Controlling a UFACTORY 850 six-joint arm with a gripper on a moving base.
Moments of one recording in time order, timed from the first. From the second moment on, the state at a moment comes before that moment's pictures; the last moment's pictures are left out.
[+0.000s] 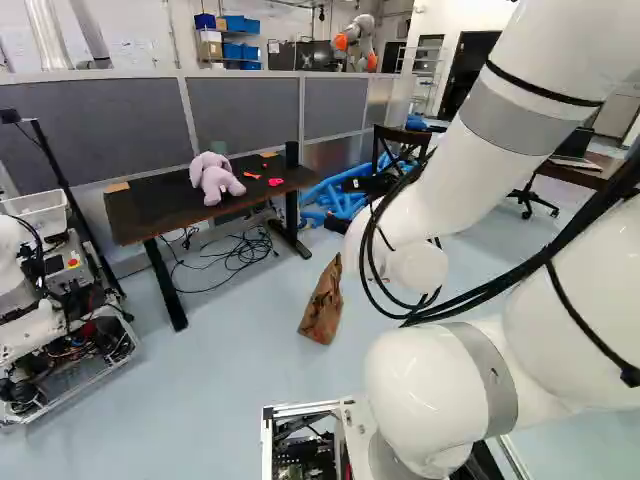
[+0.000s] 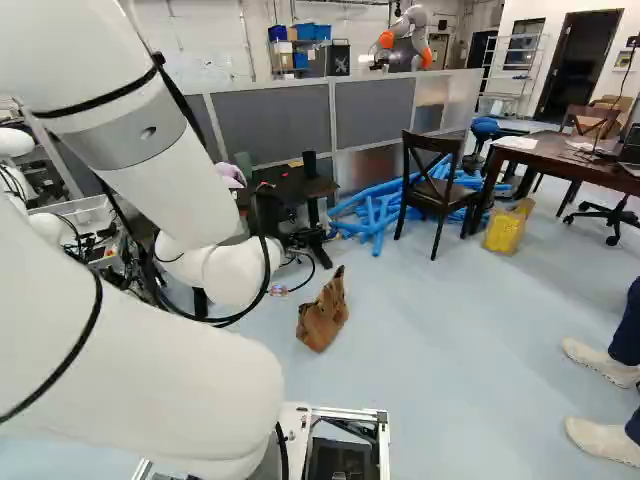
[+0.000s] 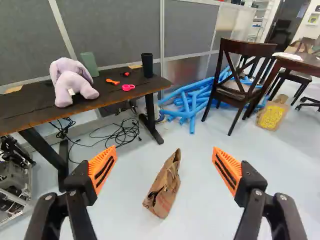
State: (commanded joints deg) arm 0.0 16.0 -5.0 0.0 50.0 0.0
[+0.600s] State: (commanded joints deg) arm 0.0 12.1 -8.4 0.0 49.1 0.0
